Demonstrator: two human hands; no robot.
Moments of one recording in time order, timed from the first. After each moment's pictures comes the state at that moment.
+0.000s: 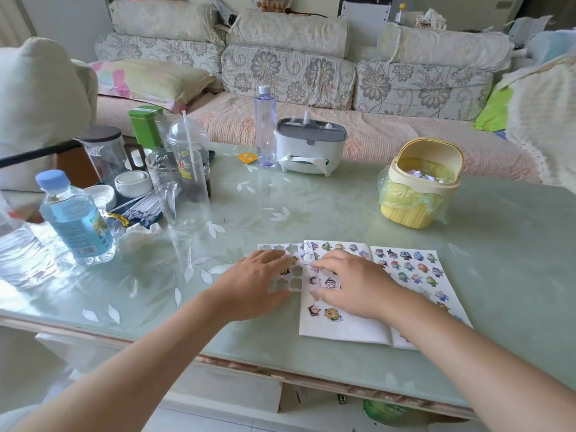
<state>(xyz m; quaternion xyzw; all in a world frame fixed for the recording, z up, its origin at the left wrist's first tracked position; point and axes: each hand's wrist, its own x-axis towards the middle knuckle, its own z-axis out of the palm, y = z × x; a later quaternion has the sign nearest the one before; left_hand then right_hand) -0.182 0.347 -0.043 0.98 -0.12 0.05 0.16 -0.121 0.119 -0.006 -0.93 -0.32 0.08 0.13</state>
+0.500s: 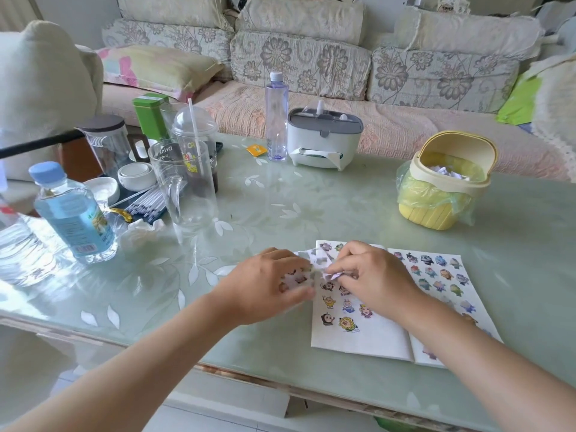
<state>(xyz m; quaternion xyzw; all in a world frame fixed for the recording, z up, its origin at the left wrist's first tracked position) -0.178 0.347 -0.034 0.96 -0.12 0.08 0.24 -0.098 0.122 -0.021 -0.91 -0.33 -0.03 0.23</state>
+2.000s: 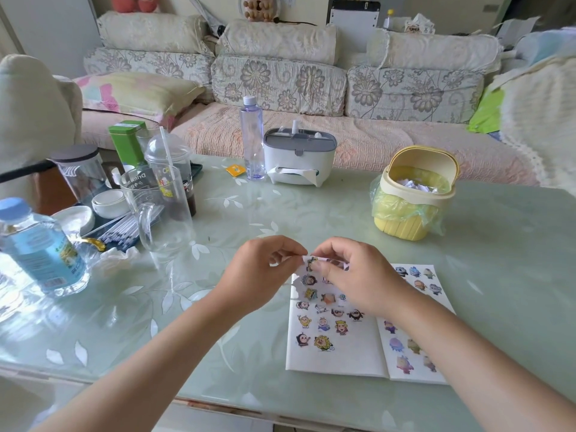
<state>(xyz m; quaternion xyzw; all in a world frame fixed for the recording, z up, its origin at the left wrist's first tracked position) -0.154 0.304 0.021 0.88 -0.02 0.15 0.45 -0.100 0.111 0.029 -0.86 -0.29 0.05 0.42</state>
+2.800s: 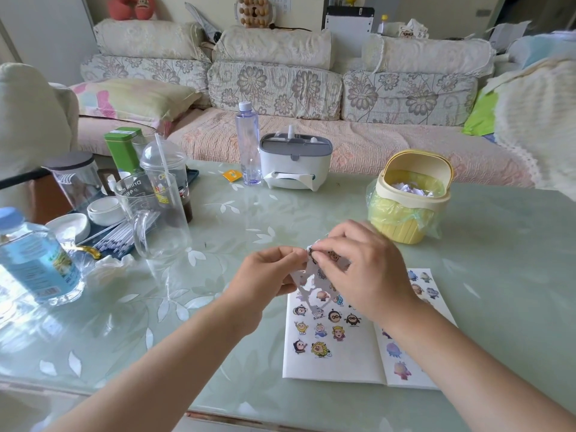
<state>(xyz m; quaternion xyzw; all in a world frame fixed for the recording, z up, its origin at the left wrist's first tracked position) -0.149 0.283 0.024 0.67 0.13 -0.01 0.73 -0.100 0.112 0.034 -0.84 -0.35 -0.32 0.27</state>
